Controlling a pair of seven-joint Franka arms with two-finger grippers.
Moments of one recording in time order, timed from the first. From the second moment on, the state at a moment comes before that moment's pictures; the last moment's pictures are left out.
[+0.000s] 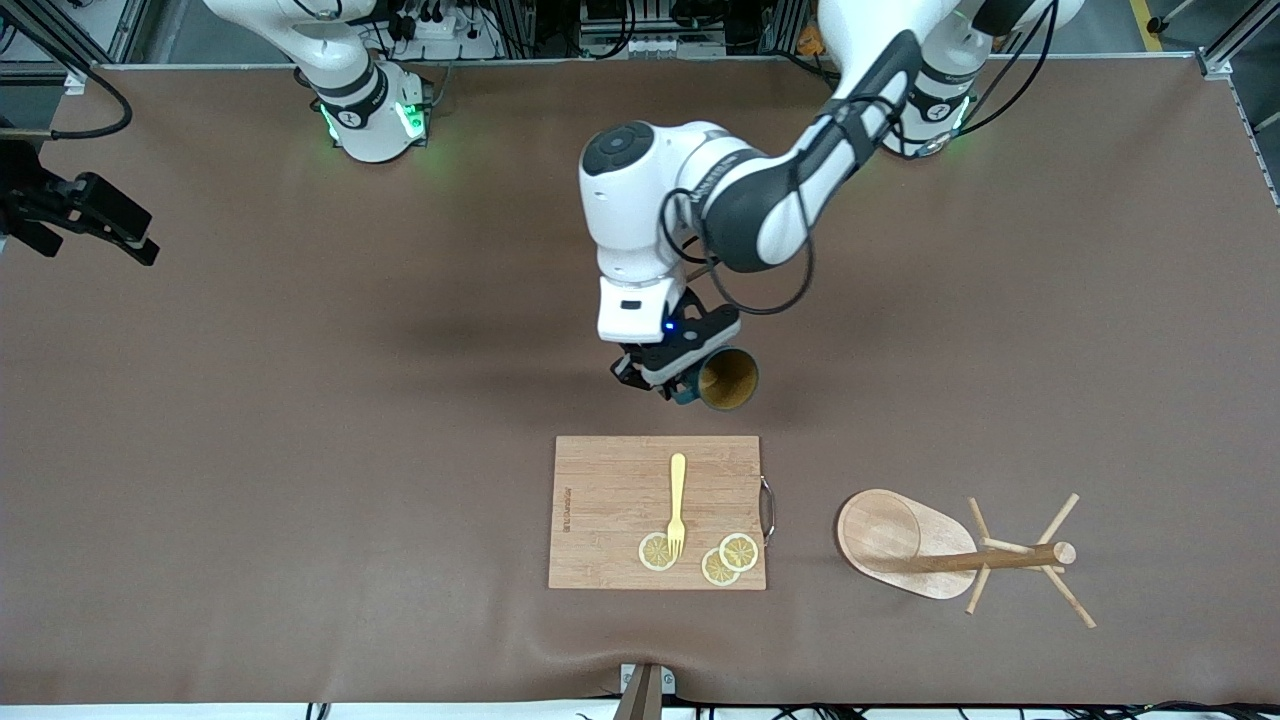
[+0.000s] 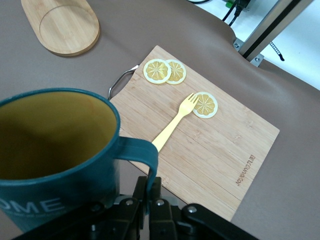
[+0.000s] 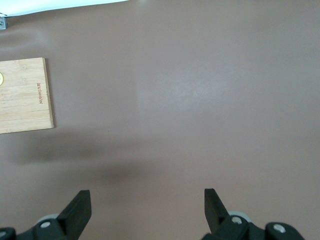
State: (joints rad) left arm -0.60 0.65 -0.25 -1.26 0.53 2.02 -1.63; right arm 0.02 0.02 0.04 -1.39 -0.02 1.48 0.17
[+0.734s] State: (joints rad) left arm -0.51 0.60 -0.25 -1.26 0.35 2.04 -1.62; right arm 0.03 0.02 0.04 -1.39 -0.02 1.48 0.17
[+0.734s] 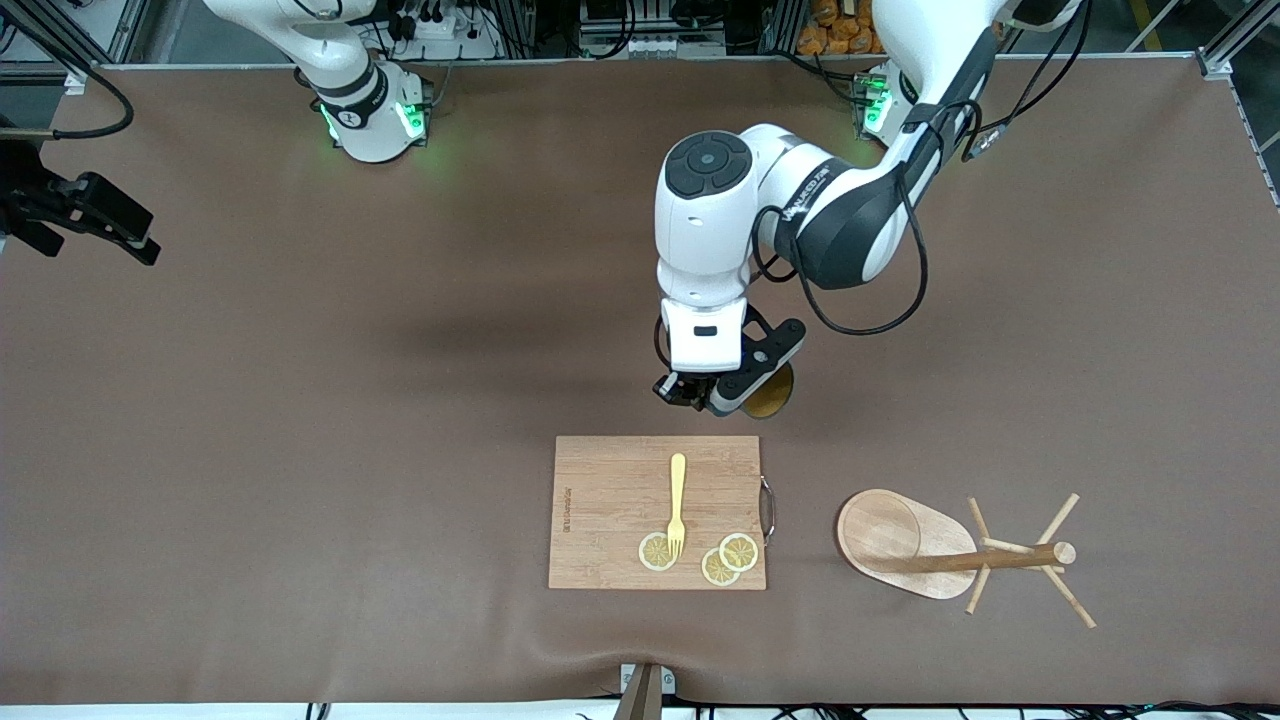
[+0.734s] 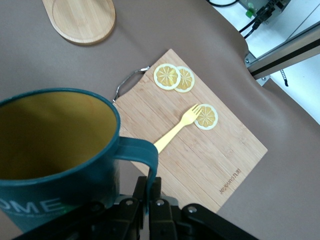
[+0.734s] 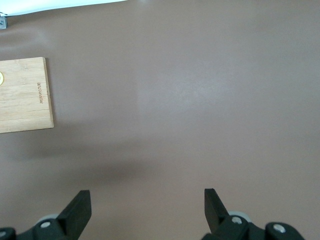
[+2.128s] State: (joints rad) left arm -0.15 0.57 -0.24 -1.26 -0.28 2.18 -1.39; right arm 0.03 0.02 0.04 -1.39 -0.02 1.47 0.17
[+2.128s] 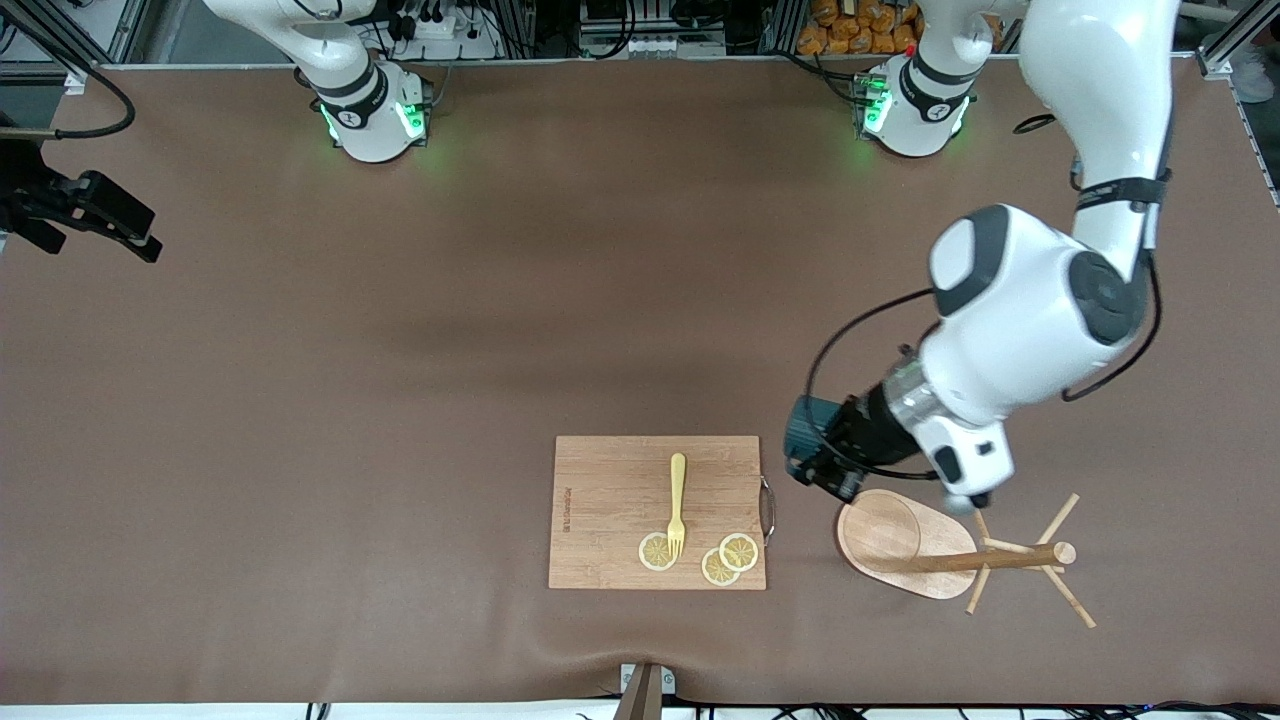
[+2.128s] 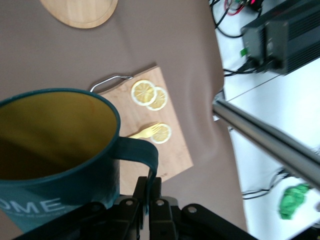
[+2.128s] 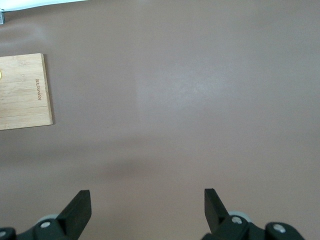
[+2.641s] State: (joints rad) left arm -0.05 0.57 -0.24 -1.27 -0.46 2.32 -1.20; right arm 0.03 0.02 0.05 -1.39 -0.02 1.47 0.17
